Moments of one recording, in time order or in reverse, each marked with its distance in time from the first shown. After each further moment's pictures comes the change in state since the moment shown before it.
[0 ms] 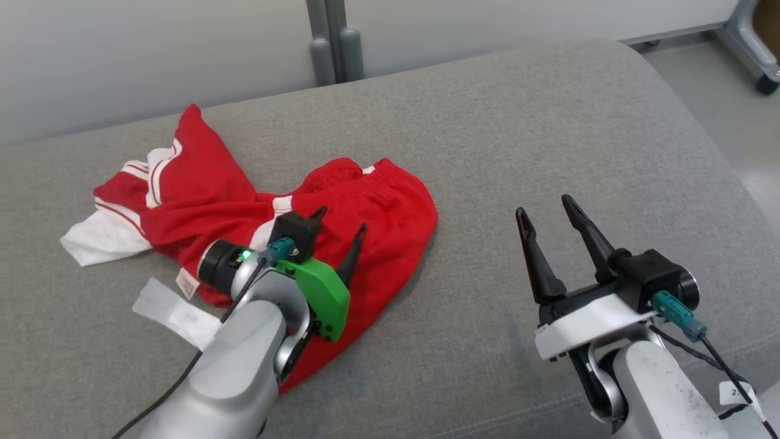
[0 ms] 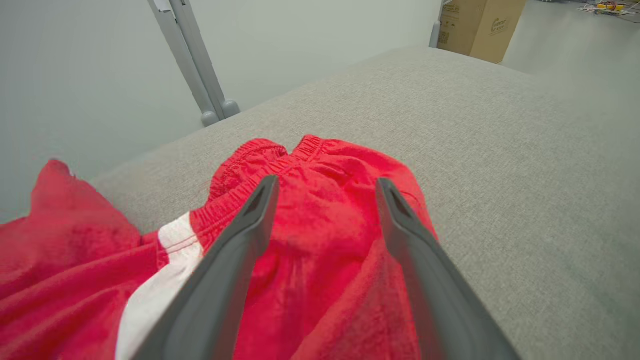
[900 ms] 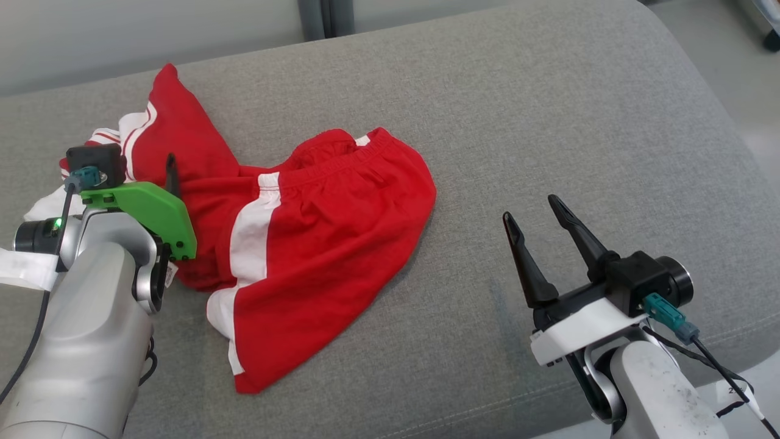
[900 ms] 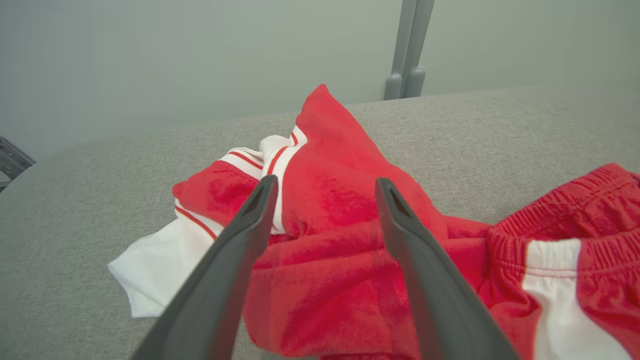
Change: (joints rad) left arm -0.155 0.148 0.305 0.209 -0.067 0.131 0.047; right arm -0.004 -0.022 0.037 -0.015 -0.032 0.026 0.000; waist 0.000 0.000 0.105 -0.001
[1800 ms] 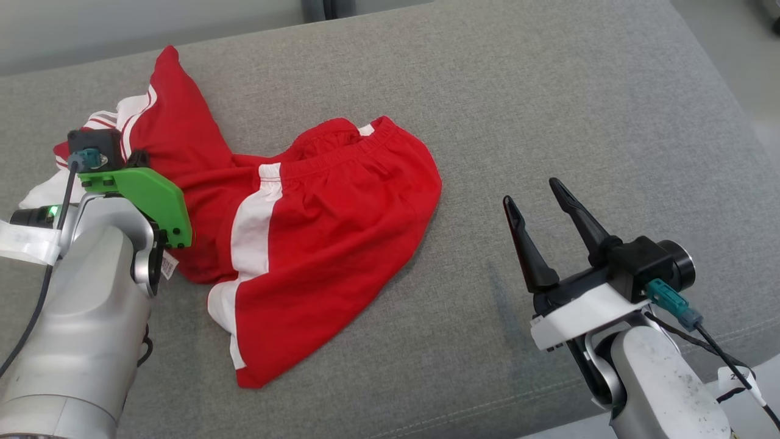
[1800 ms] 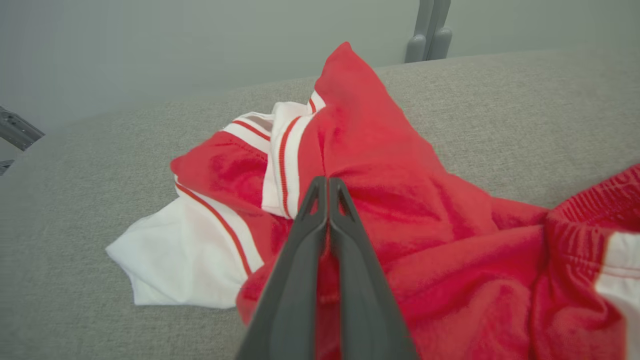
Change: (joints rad) left arm -0.081 -0.021 -0.014 0.134 0.016 0.009 0.039; right arm -0.039 0.000 -0.007 0.000 -0.003 0.009 0.000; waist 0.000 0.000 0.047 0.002
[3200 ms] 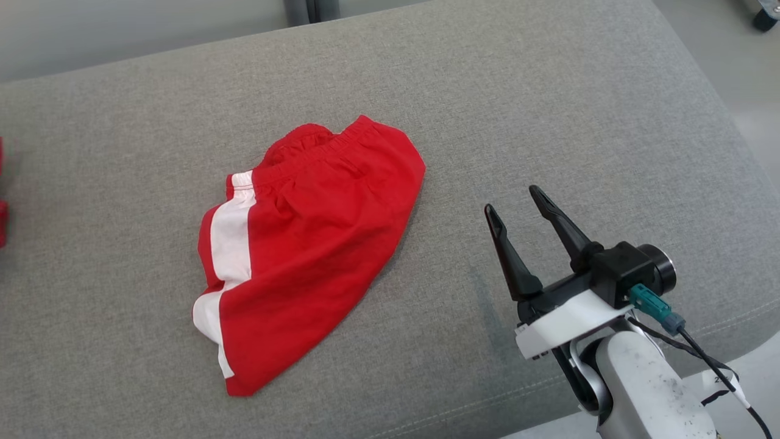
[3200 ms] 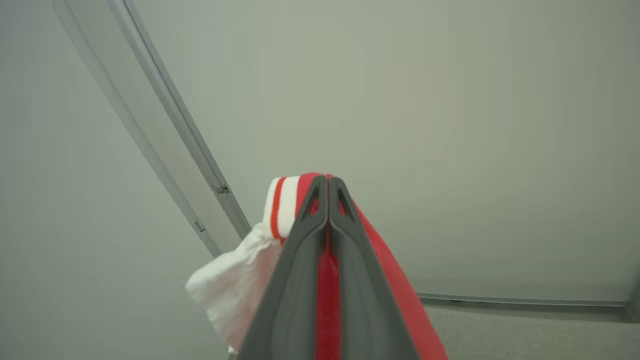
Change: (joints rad) left arm -0.387 0.446 0.146 0.028 0.191 0.003 -0.058; right arm 0.000 0.022 0.034 0.011 0.003 0.010 -0.002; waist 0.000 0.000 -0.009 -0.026
